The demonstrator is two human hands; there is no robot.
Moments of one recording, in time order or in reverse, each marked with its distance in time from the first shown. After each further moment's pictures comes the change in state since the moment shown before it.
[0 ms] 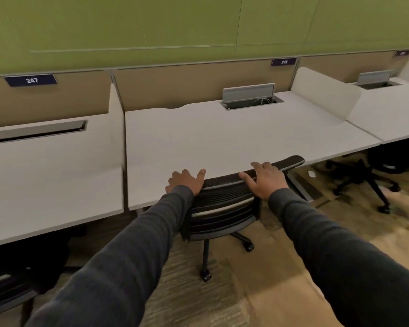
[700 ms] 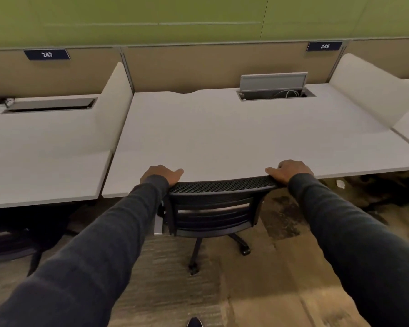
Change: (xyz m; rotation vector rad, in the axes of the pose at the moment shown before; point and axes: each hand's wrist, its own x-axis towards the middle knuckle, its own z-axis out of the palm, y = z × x) left_hand 0.044 0.059 0.023 0.043 0.007 -0.275; right_hand 0.158 0.164 -0.003 -0.001 -0.309 0.077
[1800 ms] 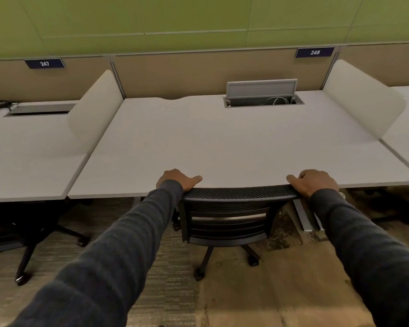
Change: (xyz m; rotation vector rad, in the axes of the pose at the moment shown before) left_hand -0.066 0.192 0.072 -0.064 0.020 -0.038; right_hand 0.060 0.205 -0.038 0.093 0.114 0.001
